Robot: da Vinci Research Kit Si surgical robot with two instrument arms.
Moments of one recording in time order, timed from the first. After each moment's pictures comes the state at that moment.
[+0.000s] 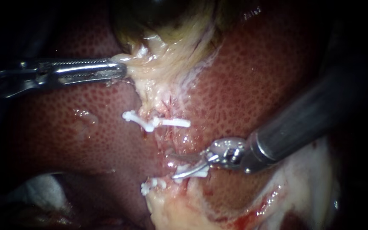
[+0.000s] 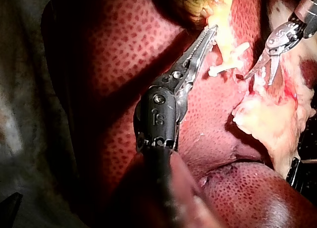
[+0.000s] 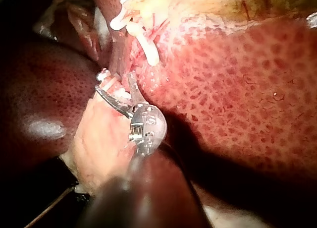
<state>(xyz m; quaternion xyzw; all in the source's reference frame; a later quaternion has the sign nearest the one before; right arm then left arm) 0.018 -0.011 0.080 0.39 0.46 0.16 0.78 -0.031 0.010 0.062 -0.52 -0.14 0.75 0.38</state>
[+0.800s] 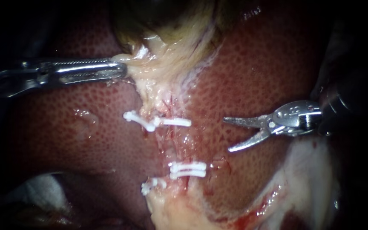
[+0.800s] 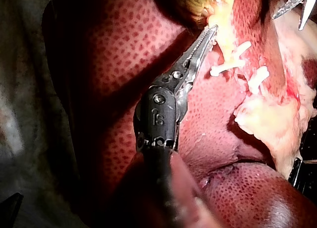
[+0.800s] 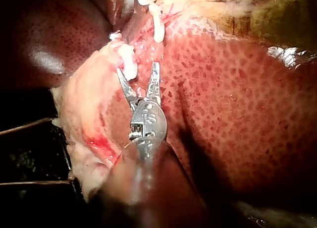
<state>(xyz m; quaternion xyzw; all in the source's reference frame) 0.010 -0.003 0.070 0.19 0.50 0.12 0.83 -0.031 0.010 0.063 -0.52 -0.14 0.75 0.38</state>
